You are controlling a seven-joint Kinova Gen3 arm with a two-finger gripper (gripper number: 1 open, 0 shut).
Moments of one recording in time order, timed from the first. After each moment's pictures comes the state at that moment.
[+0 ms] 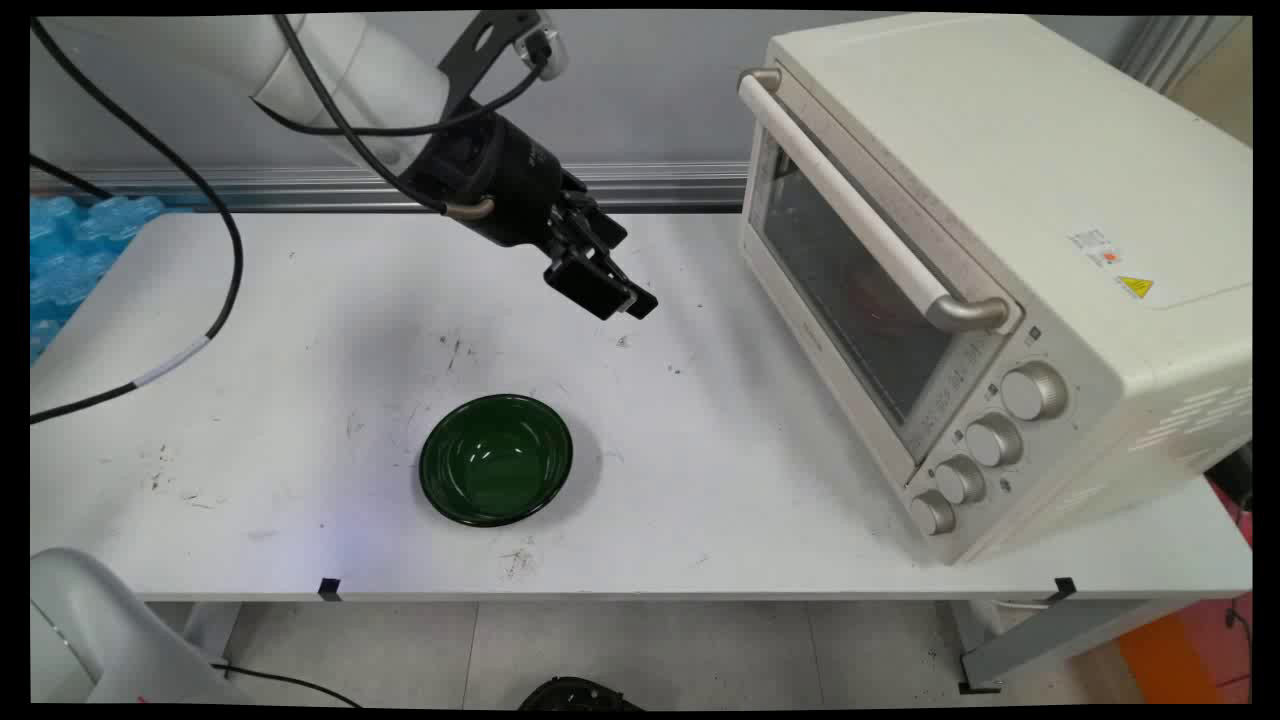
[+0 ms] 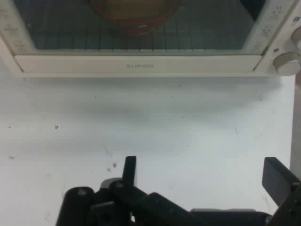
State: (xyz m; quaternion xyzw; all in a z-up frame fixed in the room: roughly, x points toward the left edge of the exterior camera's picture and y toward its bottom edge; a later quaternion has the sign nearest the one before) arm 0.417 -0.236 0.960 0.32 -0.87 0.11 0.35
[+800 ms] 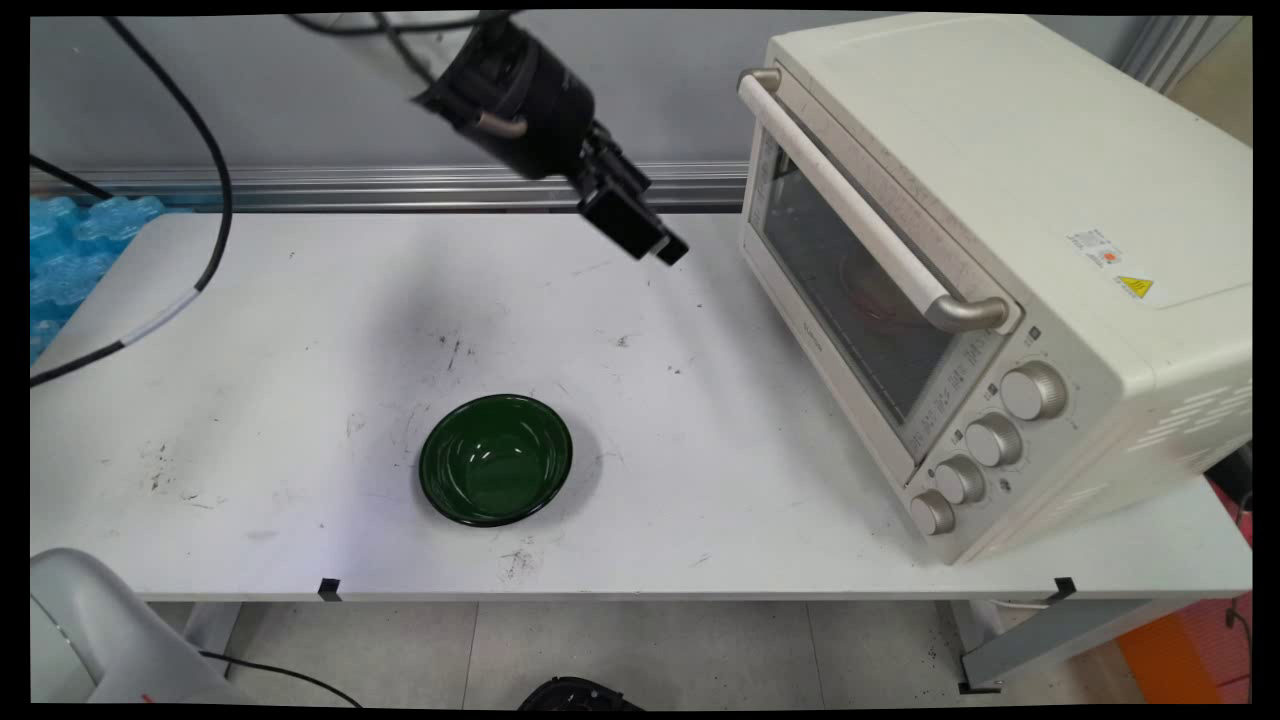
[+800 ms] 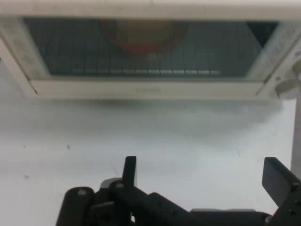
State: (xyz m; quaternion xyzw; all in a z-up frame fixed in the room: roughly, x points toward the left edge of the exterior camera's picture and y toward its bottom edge) arm 0.395 -0.264 1.007 0.33 -0.88 0.11 0.33
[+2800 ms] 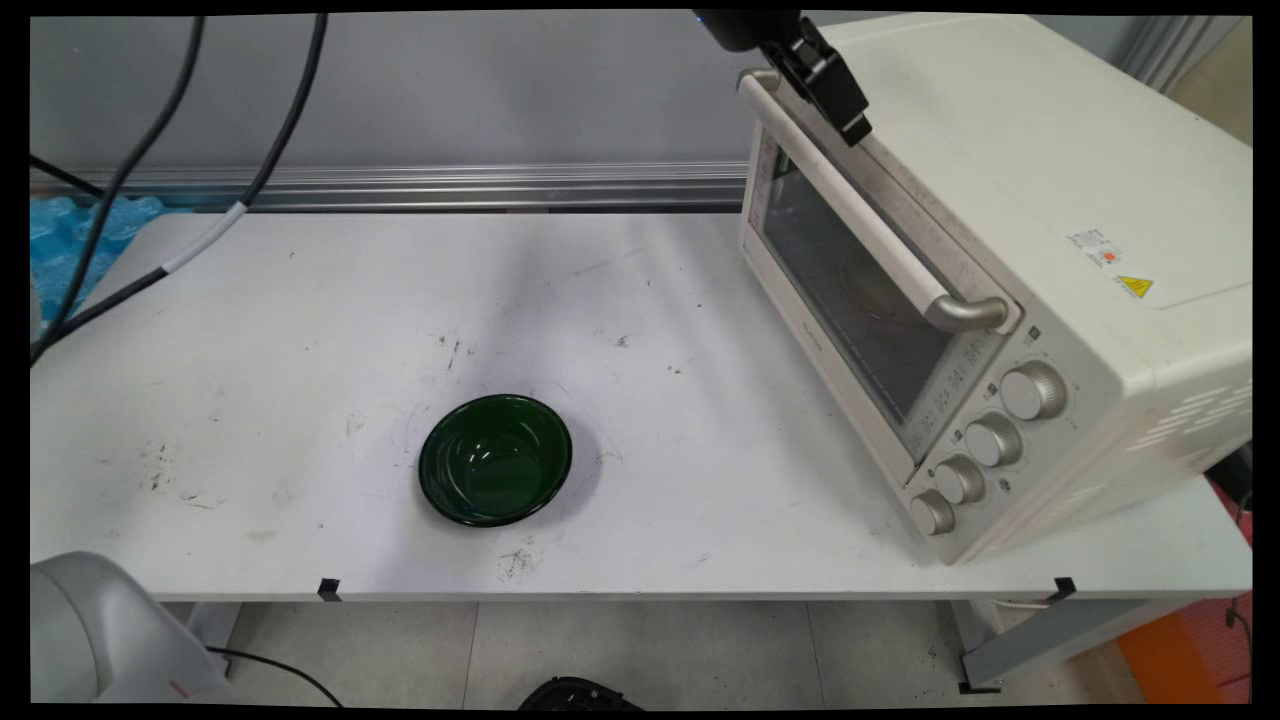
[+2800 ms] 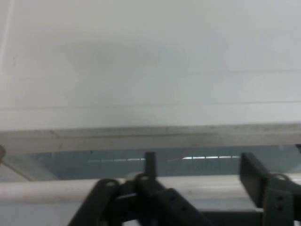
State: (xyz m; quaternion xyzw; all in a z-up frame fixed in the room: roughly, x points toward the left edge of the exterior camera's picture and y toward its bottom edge) arm 0.297 -0.385 1.052 0.32 -0.88 0.12 0.34
